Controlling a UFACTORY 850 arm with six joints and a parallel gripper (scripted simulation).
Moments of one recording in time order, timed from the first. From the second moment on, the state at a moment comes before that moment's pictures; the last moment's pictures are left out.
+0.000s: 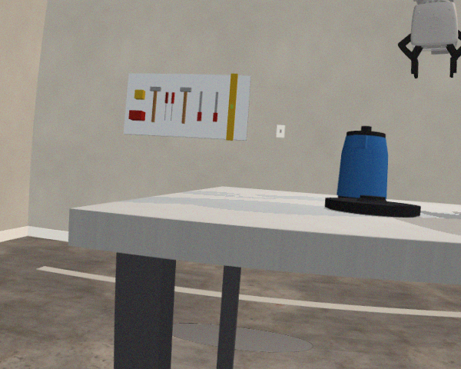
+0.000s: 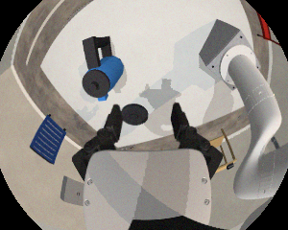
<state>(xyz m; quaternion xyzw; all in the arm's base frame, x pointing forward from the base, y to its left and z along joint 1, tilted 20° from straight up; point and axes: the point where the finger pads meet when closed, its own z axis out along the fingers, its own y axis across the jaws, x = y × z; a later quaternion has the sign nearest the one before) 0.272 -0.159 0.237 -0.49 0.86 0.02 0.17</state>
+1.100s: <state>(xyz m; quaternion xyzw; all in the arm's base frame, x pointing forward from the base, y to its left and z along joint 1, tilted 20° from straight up) 0.371 -0.274 0.225 -0.49 0.86 0.02 0.17</state>
